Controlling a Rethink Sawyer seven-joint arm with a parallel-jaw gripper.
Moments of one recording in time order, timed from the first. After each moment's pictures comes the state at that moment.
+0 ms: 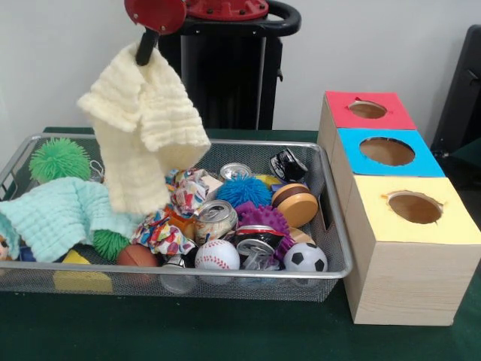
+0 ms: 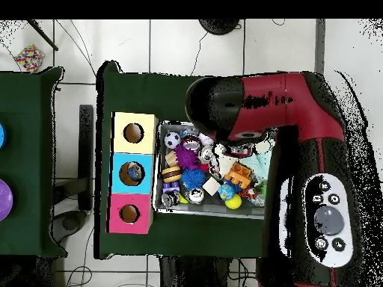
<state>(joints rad) -0.40 -0.76 0.29 1.18 -0.59 1.46 0.28</state>
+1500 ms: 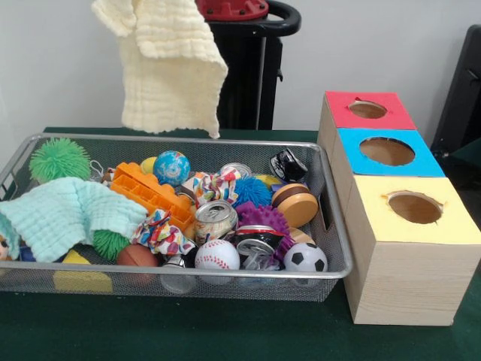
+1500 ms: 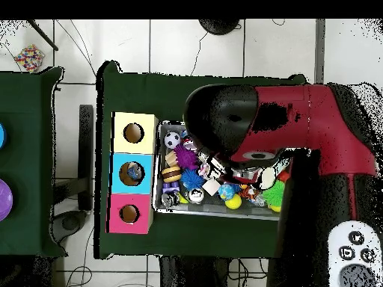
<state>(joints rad) -0.42 -0.92 0.29 1.28 -0.52 1.62 0.28</state>
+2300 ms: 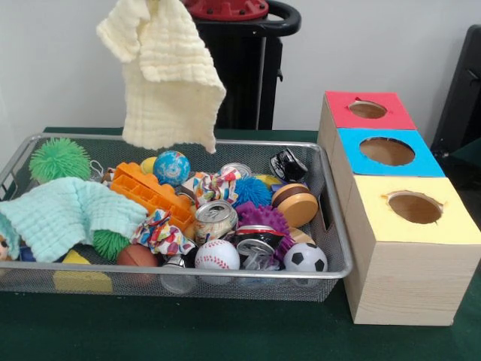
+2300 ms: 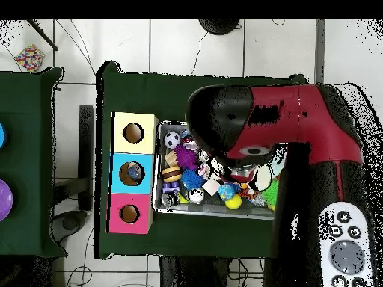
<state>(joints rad) -0.42 -0.87 0.30 1.28 -0.53 1.62 0.28</state>
